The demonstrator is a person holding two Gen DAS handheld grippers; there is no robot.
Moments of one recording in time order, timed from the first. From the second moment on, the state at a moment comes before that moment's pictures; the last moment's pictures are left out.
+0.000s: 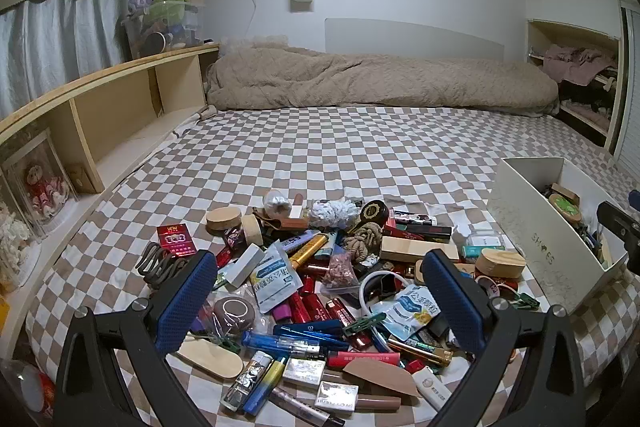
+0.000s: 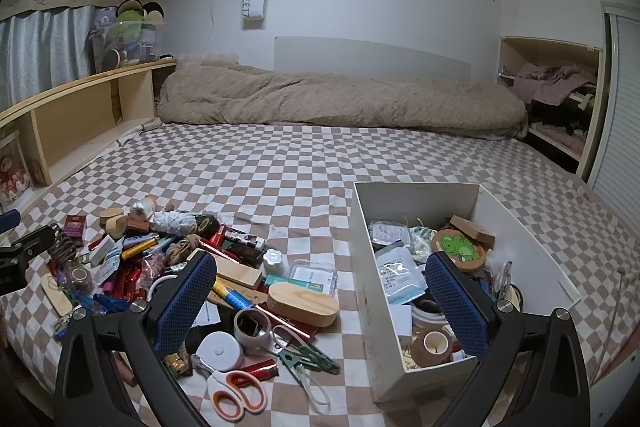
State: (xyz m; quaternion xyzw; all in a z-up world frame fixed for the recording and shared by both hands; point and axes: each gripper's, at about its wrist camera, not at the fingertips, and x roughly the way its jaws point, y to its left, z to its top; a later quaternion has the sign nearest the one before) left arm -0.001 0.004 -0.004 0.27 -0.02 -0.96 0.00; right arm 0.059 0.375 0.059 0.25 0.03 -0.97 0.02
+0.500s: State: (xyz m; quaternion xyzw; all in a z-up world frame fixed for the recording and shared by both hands) left arm -0.002 0.004 -0.005 0.28 -0.02 -0.96 0.00; right arm 0.058 0.375 0.059 0.25 0.02 -0.97 0.02
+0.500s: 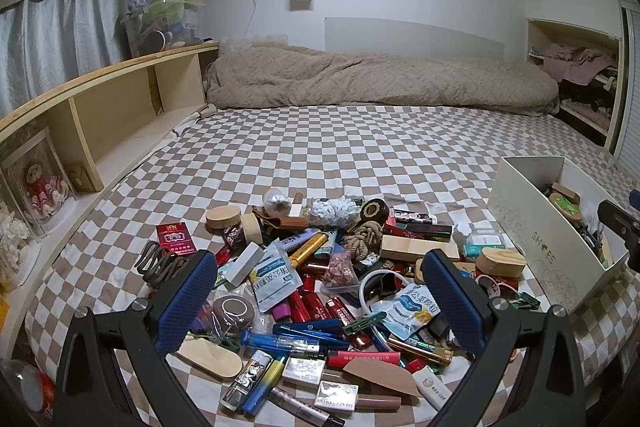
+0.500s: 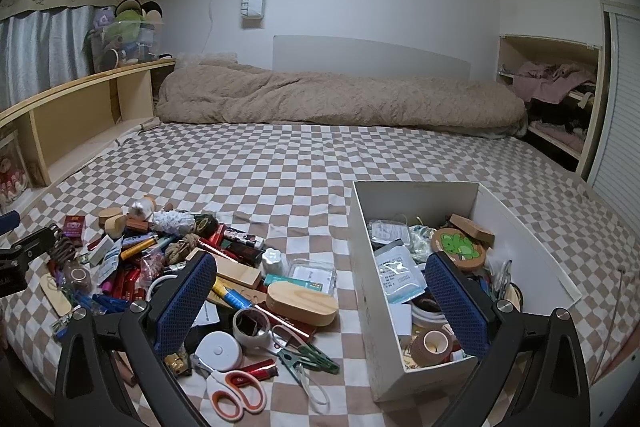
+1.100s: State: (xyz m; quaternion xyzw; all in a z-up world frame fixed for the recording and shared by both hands) left arm -0.006 -0.011 -0.008 0.28 0.00 -0.96 0.01; right arm 0.055 0.384 0.054 0.23 0.00 -0.97 0.00
